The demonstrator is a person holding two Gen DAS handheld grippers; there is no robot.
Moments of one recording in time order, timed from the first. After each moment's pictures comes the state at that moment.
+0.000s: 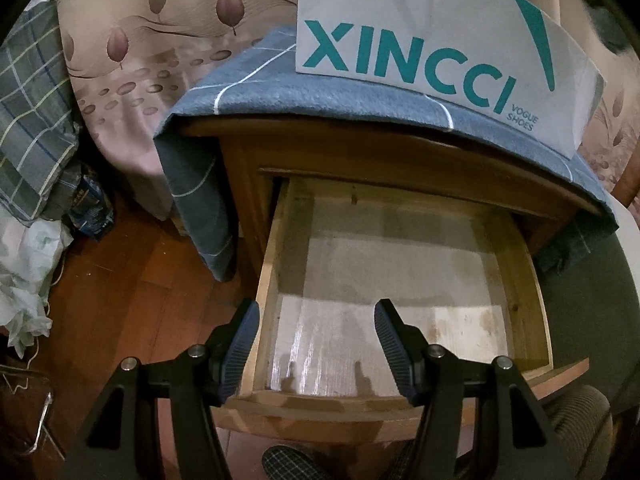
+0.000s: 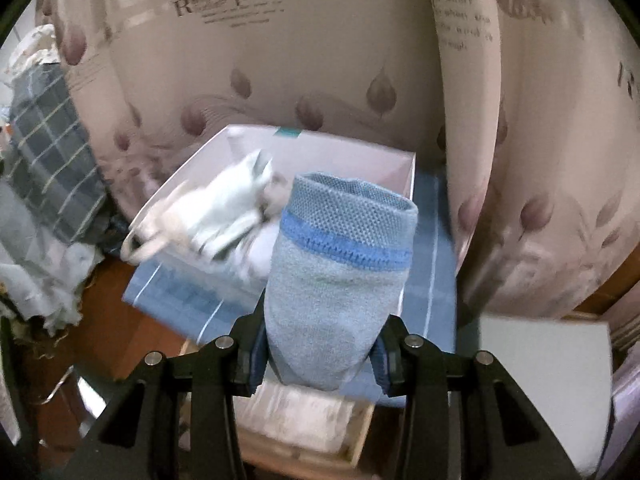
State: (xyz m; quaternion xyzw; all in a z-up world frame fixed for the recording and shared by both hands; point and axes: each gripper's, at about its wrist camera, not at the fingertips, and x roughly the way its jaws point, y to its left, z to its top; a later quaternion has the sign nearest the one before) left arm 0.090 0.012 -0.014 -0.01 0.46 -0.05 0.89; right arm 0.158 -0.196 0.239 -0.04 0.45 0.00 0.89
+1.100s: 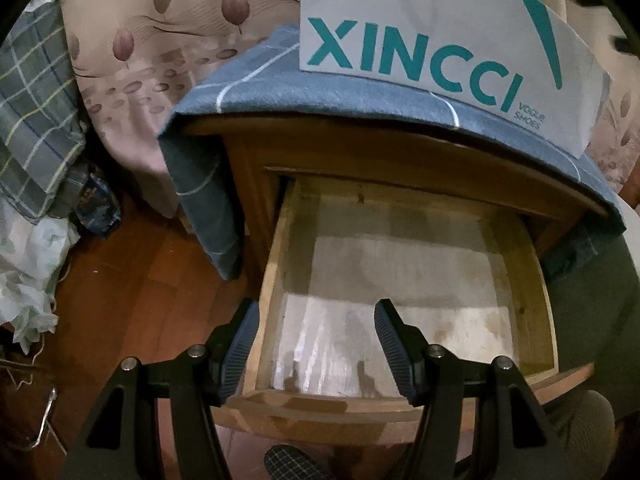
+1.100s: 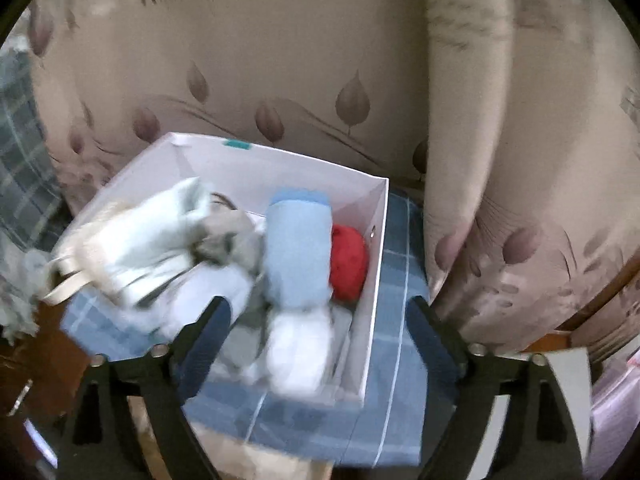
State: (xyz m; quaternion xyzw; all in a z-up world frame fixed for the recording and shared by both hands) left arm 0.092 0.010 -0.014 0.00 0.46 -0.03 0.89; right arm 0.154 -0.212 0.221 -0.06 0.41 -0.04 0.91
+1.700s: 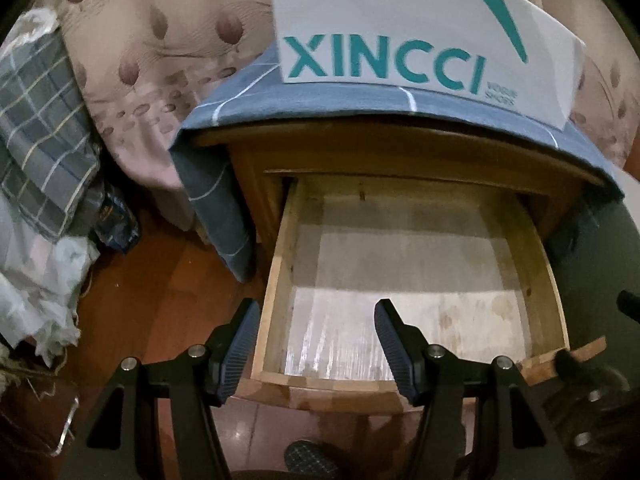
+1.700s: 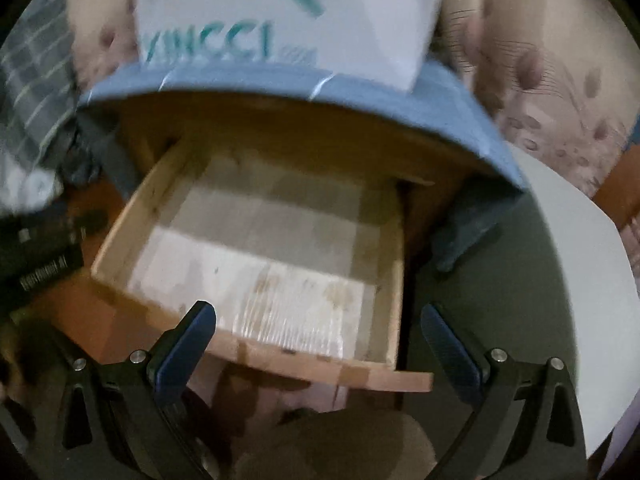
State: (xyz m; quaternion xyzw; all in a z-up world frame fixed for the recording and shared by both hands) left arm 0.063 -0.011 -0.007 0.05 0.45 -0.02 0.89; right arm -0.004 -0.172 0.025 -0.07 0.50 -0.04 0.86
